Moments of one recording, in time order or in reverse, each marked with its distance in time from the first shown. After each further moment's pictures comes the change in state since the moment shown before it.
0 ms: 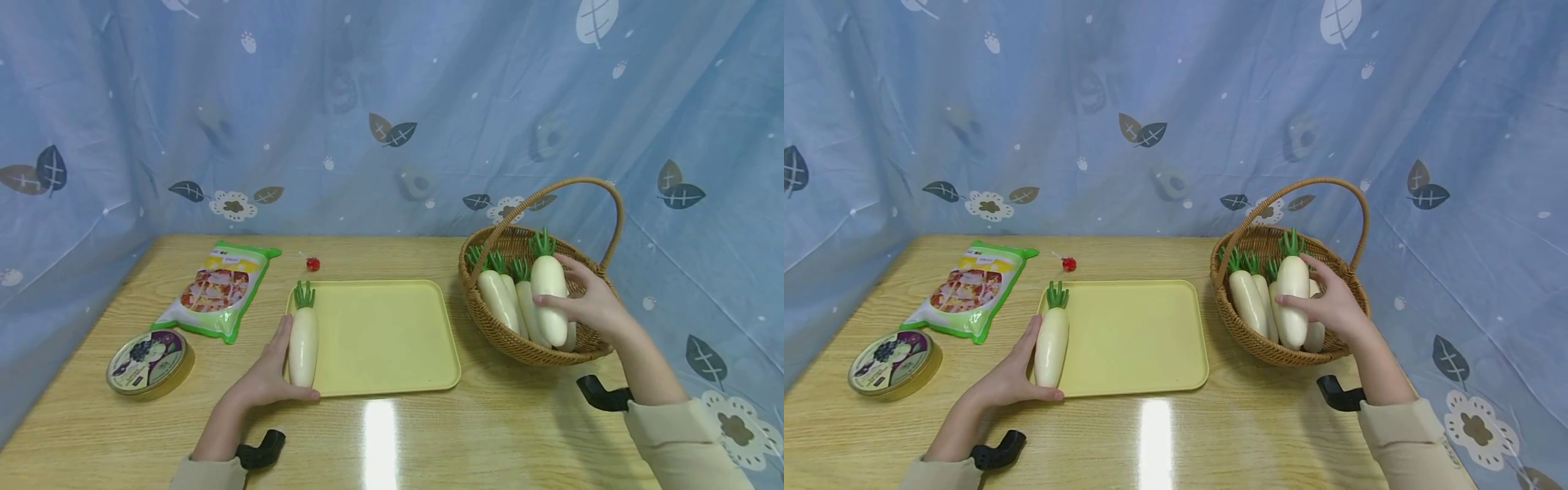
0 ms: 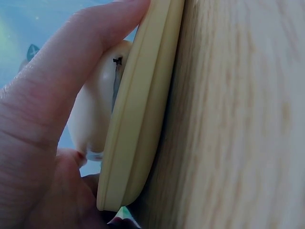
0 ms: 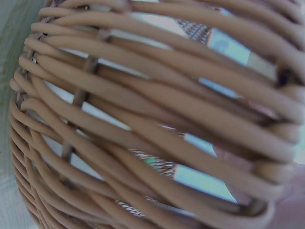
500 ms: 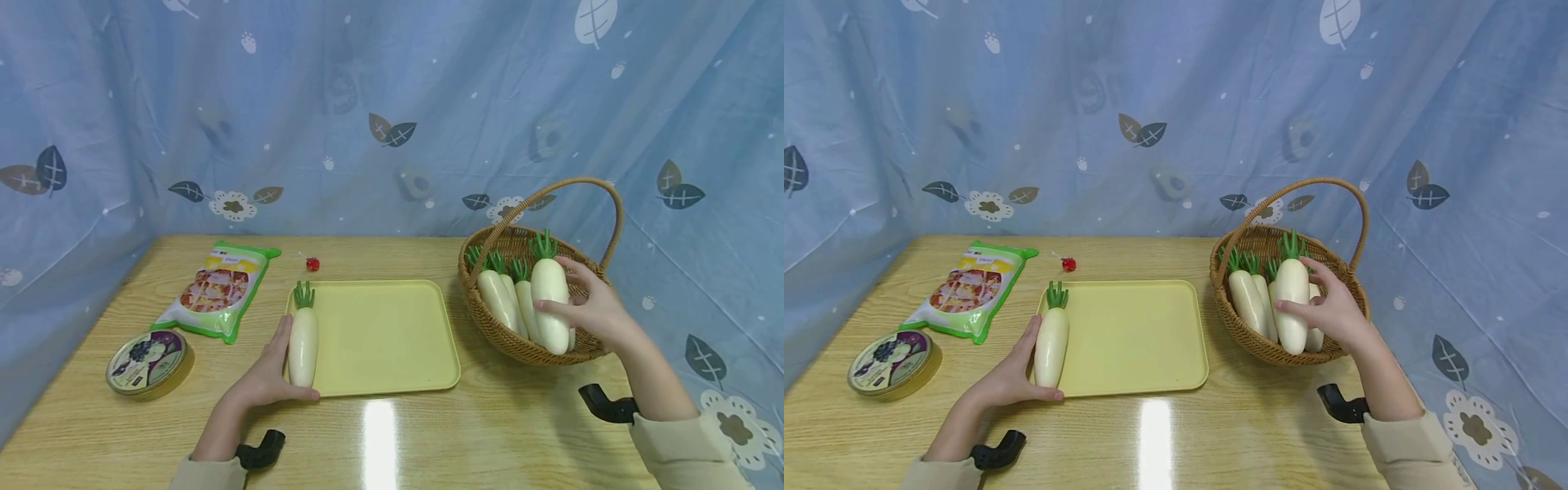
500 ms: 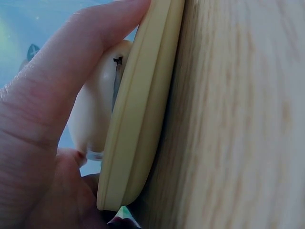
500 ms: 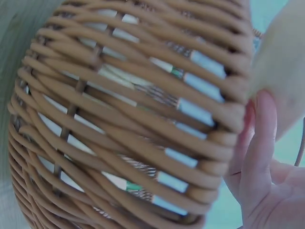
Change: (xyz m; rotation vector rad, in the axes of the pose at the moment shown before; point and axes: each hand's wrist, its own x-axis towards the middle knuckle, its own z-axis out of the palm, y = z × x) left_hand 0.000 0.002 0.000 -0.003 0.007 0.008; right_hand -0.017 -0.012 0.003 -0.011 0.037 -0.043
